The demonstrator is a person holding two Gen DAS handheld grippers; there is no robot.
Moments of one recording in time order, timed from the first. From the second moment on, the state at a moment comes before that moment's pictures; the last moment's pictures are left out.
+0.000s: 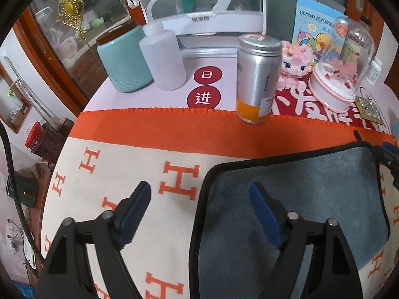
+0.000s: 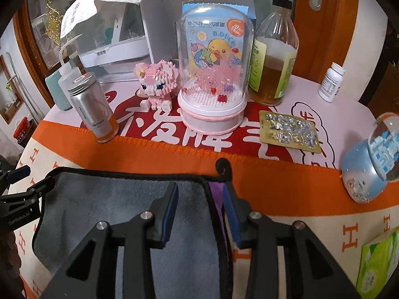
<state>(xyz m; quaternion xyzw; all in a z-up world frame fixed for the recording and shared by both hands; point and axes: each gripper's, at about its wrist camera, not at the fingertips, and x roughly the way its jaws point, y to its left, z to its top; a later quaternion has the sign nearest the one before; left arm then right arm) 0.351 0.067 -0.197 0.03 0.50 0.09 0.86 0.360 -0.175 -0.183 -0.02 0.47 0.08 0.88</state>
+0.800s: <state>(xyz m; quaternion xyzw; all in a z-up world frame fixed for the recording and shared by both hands) 0.235 0.041 -0.105 -0.02 0.48 0.00 0.88 0.231 -0.182 -0.114 0.02 0.46 0.06 0.88</state>
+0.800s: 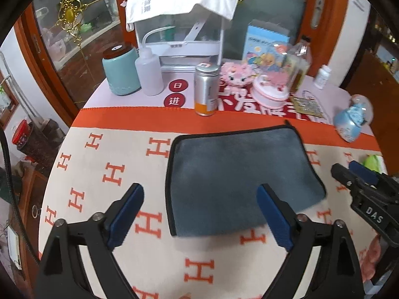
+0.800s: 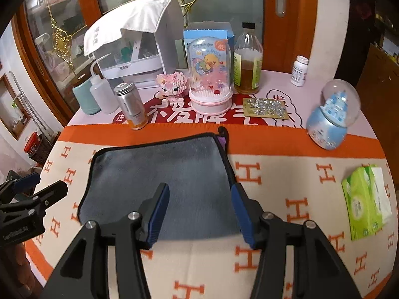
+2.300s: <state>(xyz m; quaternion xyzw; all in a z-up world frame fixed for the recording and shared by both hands) -0.025 0.023 0.012 0.02 0.40 -0.06 0.91 -0.054 -0.175 -0.005 0.06 0.40 0.01 0.91</state>
